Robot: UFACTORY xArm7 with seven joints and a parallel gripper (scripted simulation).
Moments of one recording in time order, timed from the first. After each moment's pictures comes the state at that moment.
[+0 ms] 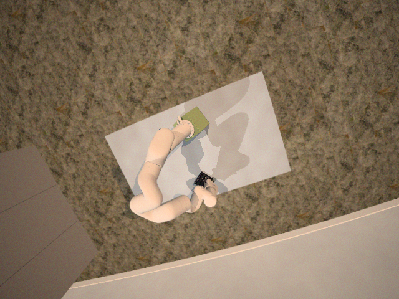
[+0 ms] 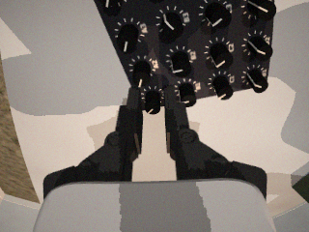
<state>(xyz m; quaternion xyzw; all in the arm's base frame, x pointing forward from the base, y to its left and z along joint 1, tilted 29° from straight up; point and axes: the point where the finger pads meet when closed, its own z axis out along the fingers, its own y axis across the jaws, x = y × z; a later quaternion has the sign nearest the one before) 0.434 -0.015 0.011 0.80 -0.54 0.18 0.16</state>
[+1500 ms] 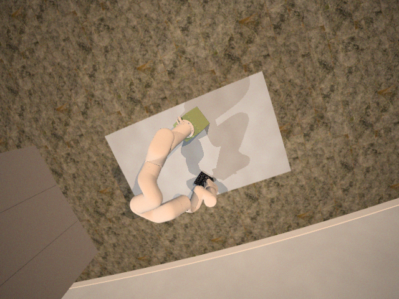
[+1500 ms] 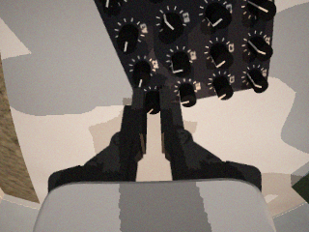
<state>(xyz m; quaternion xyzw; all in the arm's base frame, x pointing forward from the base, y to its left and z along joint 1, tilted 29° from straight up) 0.434 -0.015 0.010 0.80 -0.54 0.18 0.16</state>
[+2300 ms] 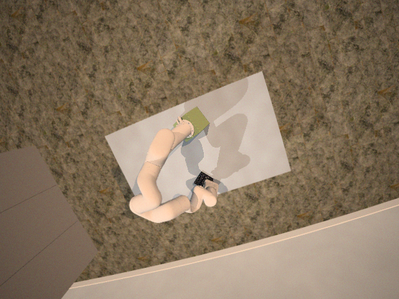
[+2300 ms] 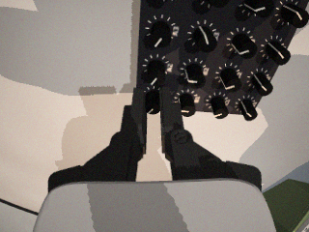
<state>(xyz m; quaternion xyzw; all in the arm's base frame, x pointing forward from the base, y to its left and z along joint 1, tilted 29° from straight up) 0.434 -0.015 0.010 0.89 -0.38 0.15 0.20</state>
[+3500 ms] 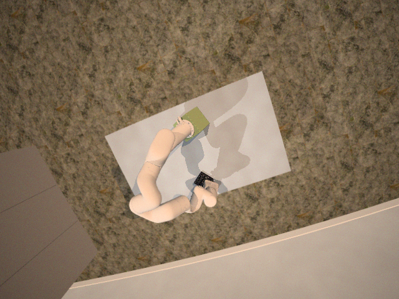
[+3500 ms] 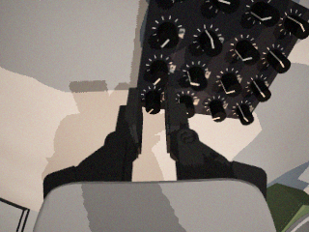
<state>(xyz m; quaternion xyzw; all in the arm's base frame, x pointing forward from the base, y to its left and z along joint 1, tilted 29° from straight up) 0.434 -0.015 0.011 0.90 -0.35 0.14 0.20</state>
